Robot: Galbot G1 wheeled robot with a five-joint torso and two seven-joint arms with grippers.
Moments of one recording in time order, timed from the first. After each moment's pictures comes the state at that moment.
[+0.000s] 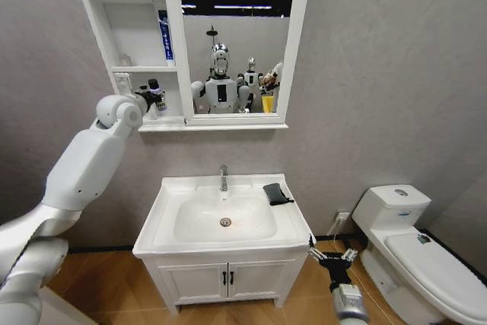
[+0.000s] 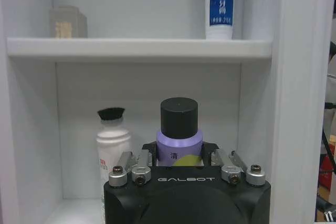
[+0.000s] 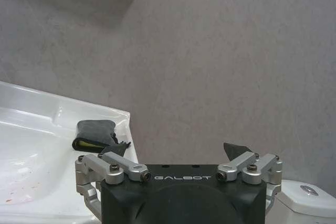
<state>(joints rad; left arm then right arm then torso) -0.06 -0.89 0.02 -1.43 -1.02 0.63 -0.42 -1.70 1.43 0.65 2.04 -0.10 0.04 0.20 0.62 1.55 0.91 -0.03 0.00</state>
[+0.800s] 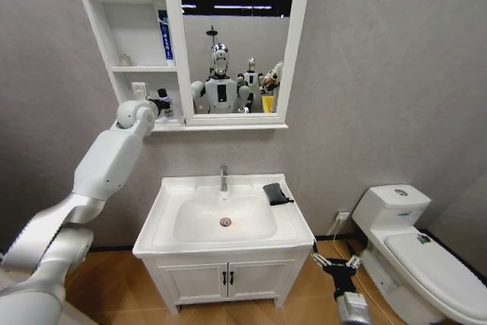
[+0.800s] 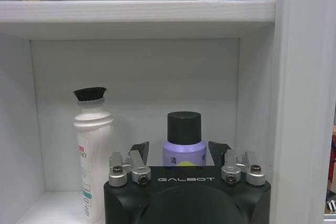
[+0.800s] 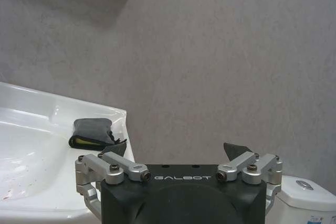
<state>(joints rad) -0.09 -1.02 0.02 -1.23 -0.89 0.61 -0.33 -1.74 1.43 0.67 2.05 -0.08 0.07 0.20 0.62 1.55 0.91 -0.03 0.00</state>
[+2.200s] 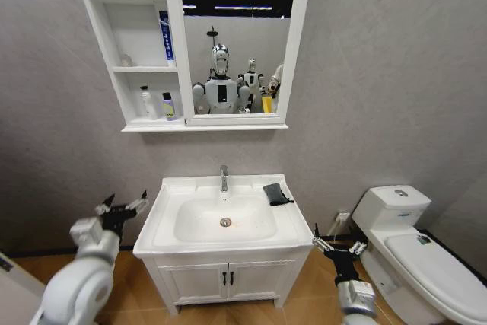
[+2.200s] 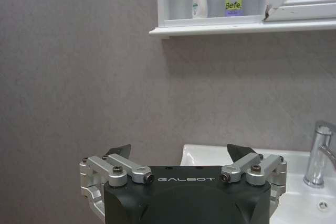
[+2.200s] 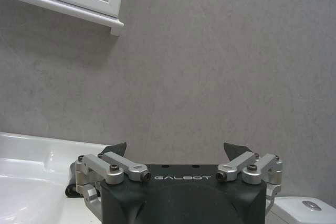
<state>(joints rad) 1.76 -1.30 -0.79 -2.45 -0.39 0.36 -0.30 -1.72 1.42 0.66 2.16 -0.01 0.04 0.23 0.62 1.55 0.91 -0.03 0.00</state>
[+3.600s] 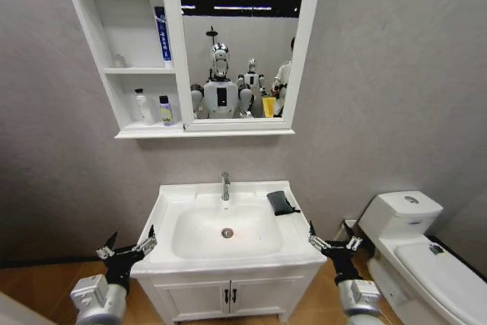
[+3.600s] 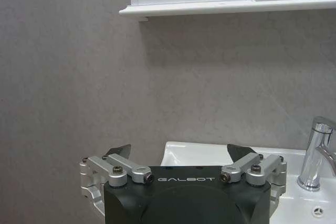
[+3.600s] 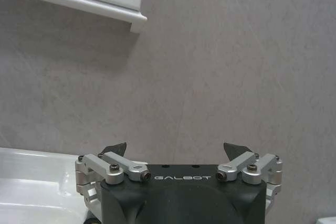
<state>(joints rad) 1.82 -1.34 -0.69 -2.50 -0.33 0.38 -0.33 -1.72 1.41 0.66 2.21 0.03 -0.02 0.16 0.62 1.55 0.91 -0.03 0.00</state>
